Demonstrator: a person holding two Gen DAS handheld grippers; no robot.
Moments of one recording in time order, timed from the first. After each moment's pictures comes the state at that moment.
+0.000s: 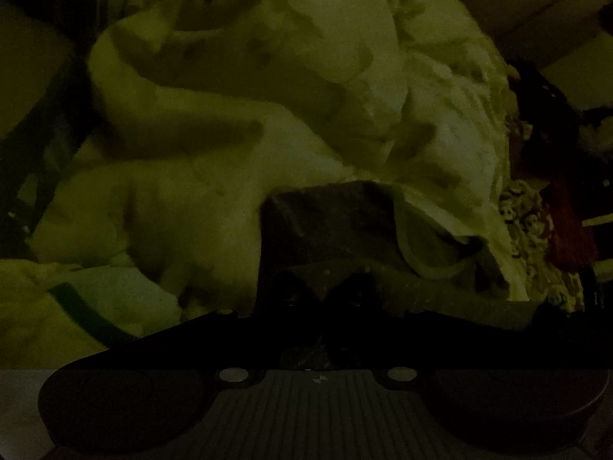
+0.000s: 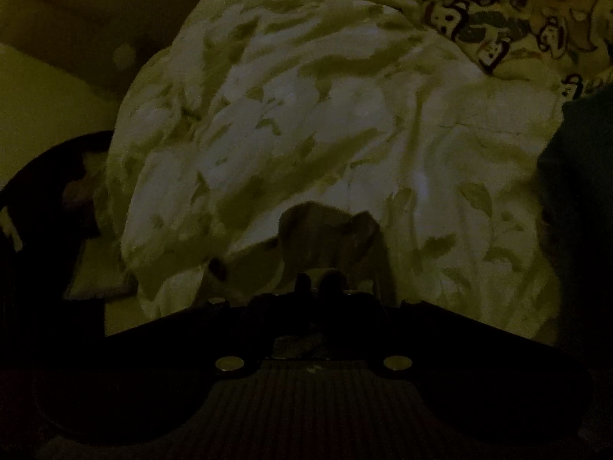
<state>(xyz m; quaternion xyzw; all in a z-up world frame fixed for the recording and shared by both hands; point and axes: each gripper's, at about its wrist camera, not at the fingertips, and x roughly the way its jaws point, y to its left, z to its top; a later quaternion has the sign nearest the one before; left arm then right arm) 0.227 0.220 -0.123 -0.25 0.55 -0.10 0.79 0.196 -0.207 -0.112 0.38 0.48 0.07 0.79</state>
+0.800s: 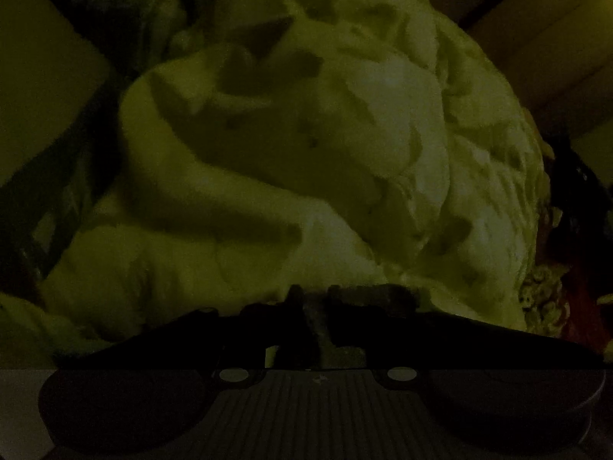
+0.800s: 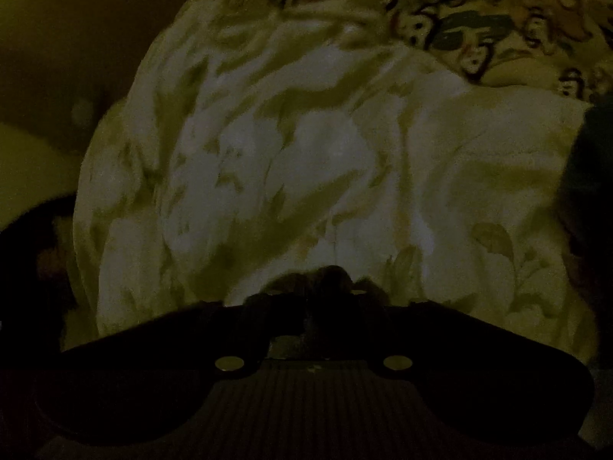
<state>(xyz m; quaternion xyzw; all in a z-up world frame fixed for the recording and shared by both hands) 0.256 0.242 -0.118 -0.29 0.50 -0.02 0.82 0.231 -0.207 -0.137 0.43 0.44 -0.02 0.79</state>
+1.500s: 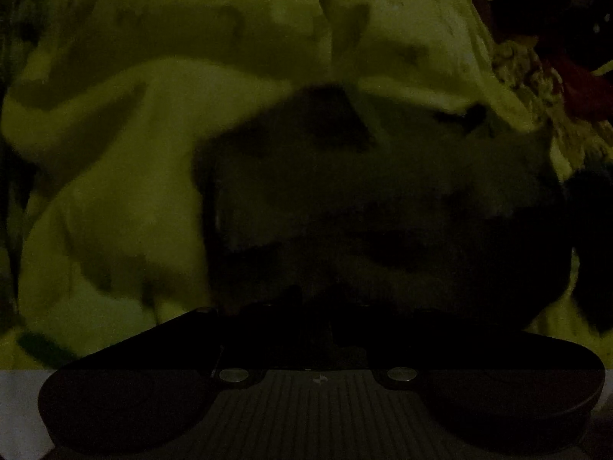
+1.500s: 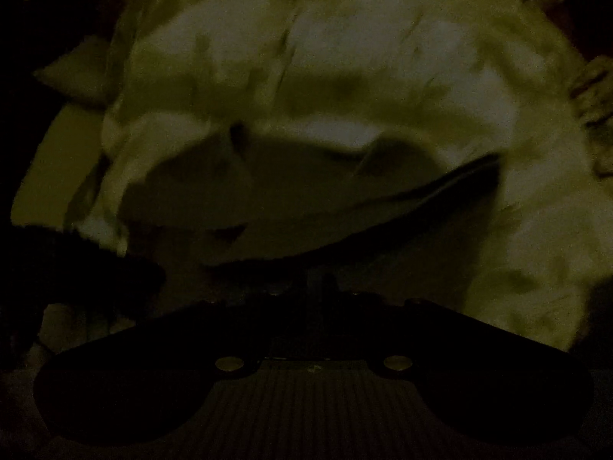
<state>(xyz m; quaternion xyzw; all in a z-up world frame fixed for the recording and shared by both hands) 0.219 0.154 -0.144 -0.04 0.58 -0.18 0.80 0.202 -0.086 -0.135 0.05 0.53 0.18 0.82</state>
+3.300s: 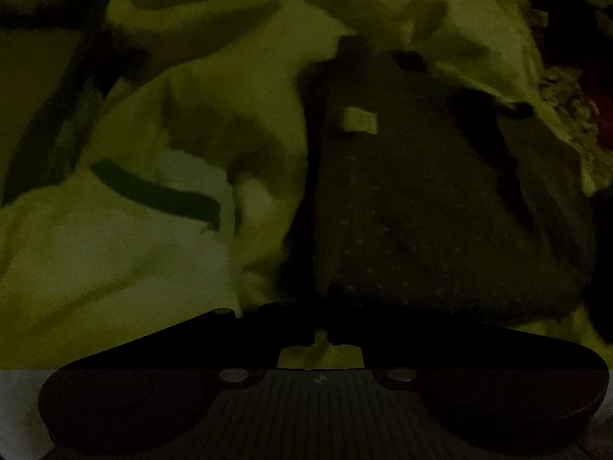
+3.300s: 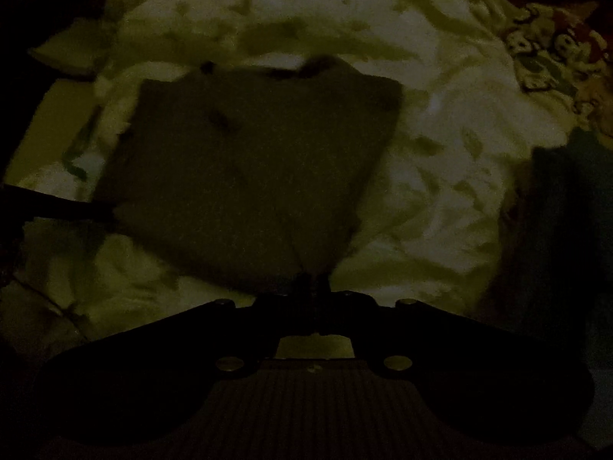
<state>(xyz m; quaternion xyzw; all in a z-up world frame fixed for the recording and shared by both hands) 0.152 0.208 -0.158 -0.10 0.61 -0.09 0.78 0.113 -0.148 -0.122 0.04 0.55 0.14 0.82</state>
